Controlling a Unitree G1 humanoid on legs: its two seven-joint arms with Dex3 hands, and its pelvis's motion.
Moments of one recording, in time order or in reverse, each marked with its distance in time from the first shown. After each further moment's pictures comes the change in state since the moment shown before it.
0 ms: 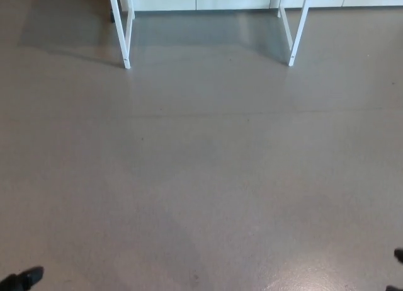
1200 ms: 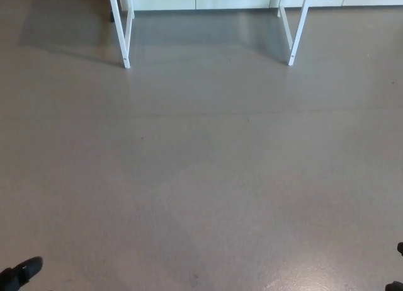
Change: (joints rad) left_arm 0.029 -0.005 0.031 -0.050 -0.125 0.037 -0.090; right_arm 0.042 0.000 -0.022 -0.061 0.083 0.033 0.074
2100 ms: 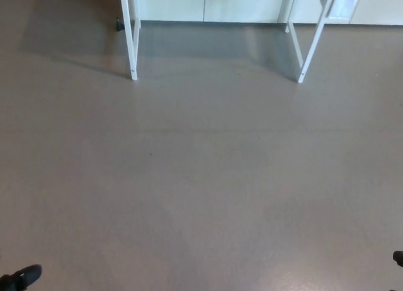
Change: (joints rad) left_arm 0.008 0.024 -0.005 0.019 -0.004 0.002 -0.013; right_arm 0.026 0.003 0.016 -0.001 -0.002 -0.008 -0.001
